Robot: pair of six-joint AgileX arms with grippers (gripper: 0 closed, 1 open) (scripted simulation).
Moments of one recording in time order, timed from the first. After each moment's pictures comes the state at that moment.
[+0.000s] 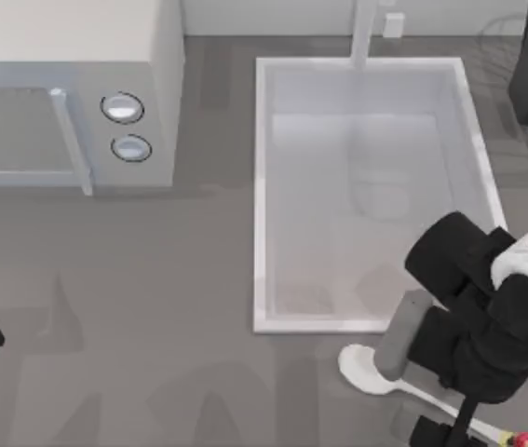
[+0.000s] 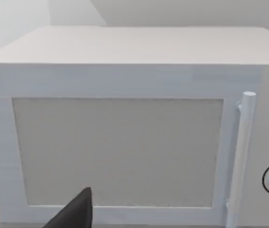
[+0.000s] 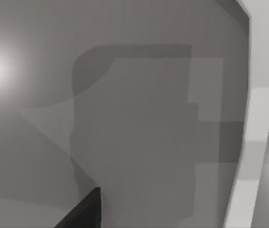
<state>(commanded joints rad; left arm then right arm) 0.00 0.00 0.00 0.00 0.00 0.00 0.65 1.72 0.75 -0.60 0.01 -0.39</state>
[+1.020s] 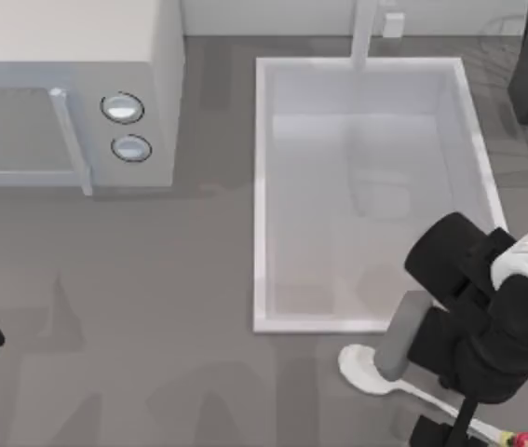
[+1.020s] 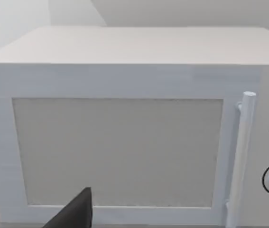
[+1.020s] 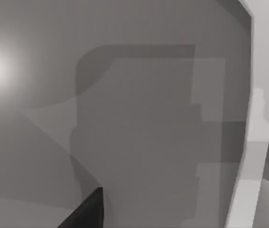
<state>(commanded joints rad) 0.00 0.00 0.00 0.00 0.00 0.00 0.65 1.65 0.78 -0.67 -0.01 -0.39</state>
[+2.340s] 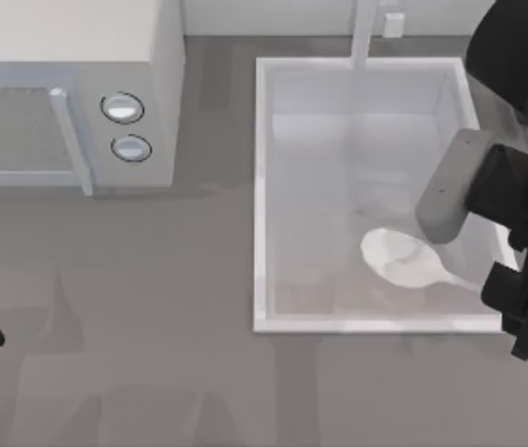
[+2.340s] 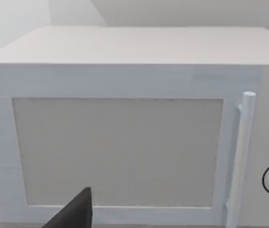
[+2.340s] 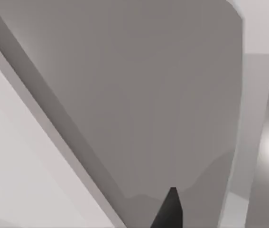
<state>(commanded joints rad) 0.00 0.00 0.00 0.00 0.00 0.00 0.64 1.48 1.44 -1.50 -0.01 -0.40</state>
